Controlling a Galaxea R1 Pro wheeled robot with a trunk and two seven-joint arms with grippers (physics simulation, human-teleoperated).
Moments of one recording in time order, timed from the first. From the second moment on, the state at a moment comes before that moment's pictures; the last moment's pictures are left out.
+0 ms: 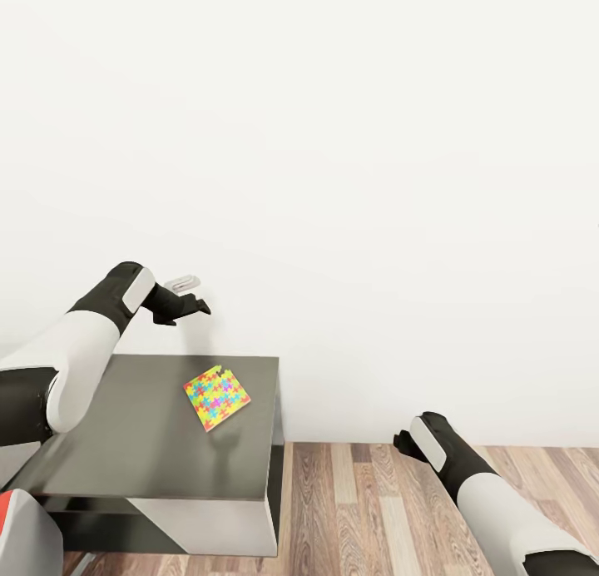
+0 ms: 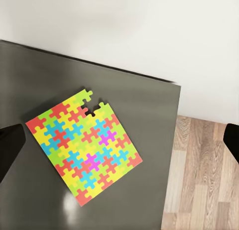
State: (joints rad) left arm -1.37 0.17 0.00 -0.37 0.31 1.04 -0.04; right arm -0.73 -0.06 0.10 -0.52 -0.55 0.64 -0.48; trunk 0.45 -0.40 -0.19
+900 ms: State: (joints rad) left arm -1.37 0.17 0.00 -0.37 0.31 1.04 -0.04; right arm -0.73 -0.06 0.10 -0.52 -0.55 0.64 -0.49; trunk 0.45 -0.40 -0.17
